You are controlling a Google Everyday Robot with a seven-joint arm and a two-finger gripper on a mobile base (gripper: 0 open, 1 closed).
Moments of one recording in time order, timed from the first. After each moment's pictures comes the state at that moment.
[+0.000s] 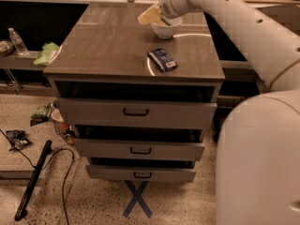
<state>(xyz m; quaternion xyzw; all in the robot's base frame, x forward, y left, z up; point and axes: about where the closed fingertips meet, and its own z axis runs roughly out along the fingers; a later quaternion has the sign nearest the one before) 0.852 -0.033 0.957 -0.37 0.77 0.06 0.52</state>
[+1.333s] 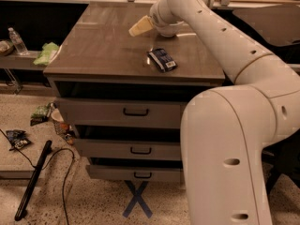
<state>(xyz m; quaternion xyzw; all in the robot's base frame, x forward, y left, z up) 0.908 -0.012 0.898 -0.35 0.79 0.05 0.50</state>
